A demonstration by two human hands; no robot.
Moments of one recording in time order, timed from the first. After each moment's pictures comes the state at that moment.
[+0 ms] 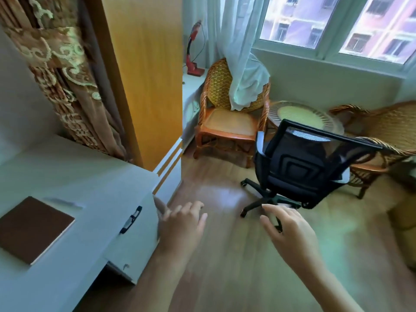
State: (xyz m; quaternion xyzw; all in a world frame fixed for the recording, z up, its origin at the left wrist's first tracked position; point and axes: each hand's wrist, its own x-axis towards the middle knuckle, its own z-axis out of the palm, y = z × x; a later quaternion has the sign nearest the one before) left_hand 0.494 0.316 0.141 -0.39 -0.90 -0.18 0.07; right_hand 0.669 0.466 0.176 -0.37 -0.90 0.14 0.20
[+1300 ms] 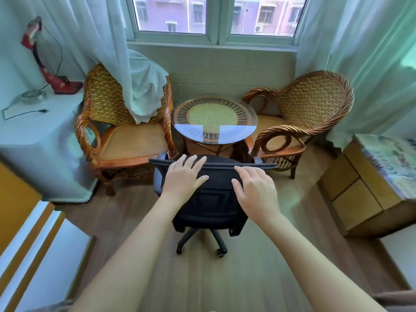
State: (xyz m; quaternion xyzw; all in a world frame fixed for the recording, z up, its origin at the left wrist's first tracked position) left_hand 0.518 0.944 0.123 -0.64 -0.76 -0.10 0.07; right_hand 0.727 0.981 0.156 -0.46 -0.86 0.02 0.24
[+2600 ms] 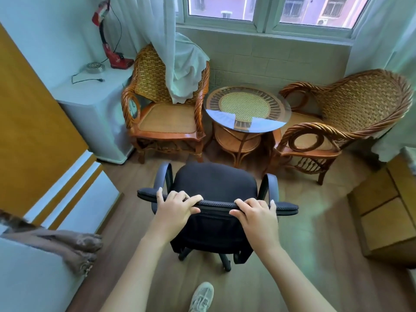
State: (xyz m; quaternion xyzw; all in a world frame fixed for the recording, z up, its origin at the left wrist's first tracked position) left_hand 0.615 0.784 0.076 -0.55 -0.83 -0.13 0.01; right_hand 0.806 0.908 0.097 -0.40 -0.90 0.07 0.12
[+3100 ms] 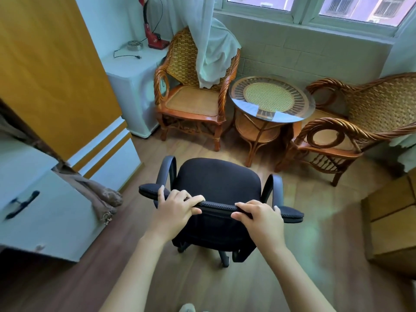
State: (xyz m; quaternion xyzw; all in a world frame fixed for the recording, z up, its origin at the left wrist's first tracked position) left_hand 0.719 0.664 0.077 -0.48 -0.86 -0.16 0.01; right_hand 0.888 0.820 0.113 -0.37 -0.89 0.23 0.09
